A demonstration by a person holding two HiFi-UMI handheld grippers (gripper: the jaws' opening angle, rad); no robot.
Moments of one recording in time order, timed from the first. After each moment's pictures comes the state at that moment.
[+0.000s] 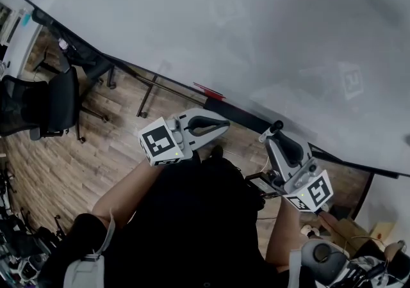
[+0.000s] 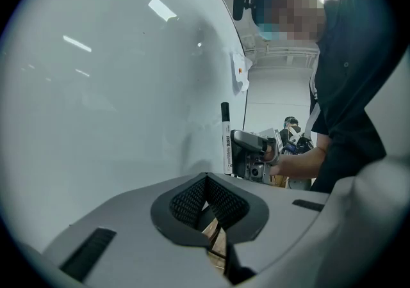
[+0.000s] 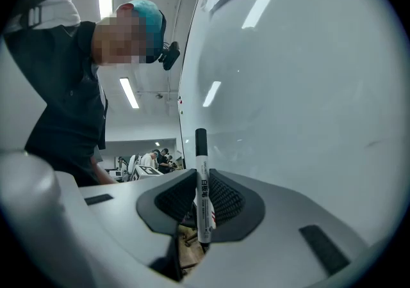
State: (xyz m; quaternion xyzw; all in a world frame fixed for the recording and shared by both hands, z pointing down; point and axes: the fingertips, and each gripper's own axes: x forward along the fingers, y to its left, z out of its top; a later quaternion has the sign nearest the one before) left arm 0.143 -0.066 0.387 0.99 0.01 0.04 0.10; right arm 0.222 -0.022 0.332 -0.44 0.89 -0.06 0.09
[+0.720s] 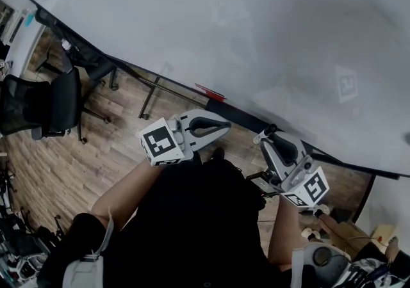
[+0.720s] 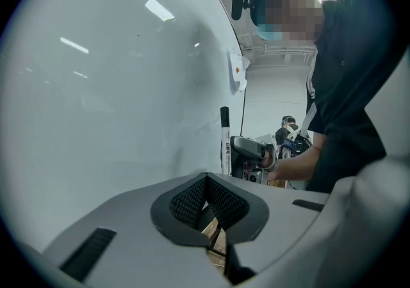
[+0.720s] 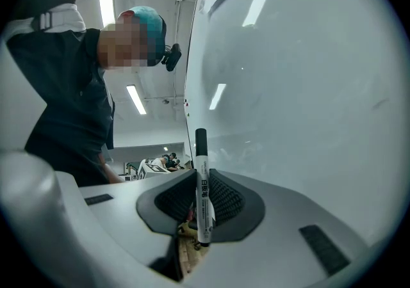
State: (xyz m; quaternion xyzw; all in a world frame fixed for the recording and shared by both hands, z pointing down) left arm 0.144 -0.067 0.384 0.99 0.01 0.04 0.09; right arm 0.214 -0.023 0.348 -0.40 0.91 -0.06 0.11
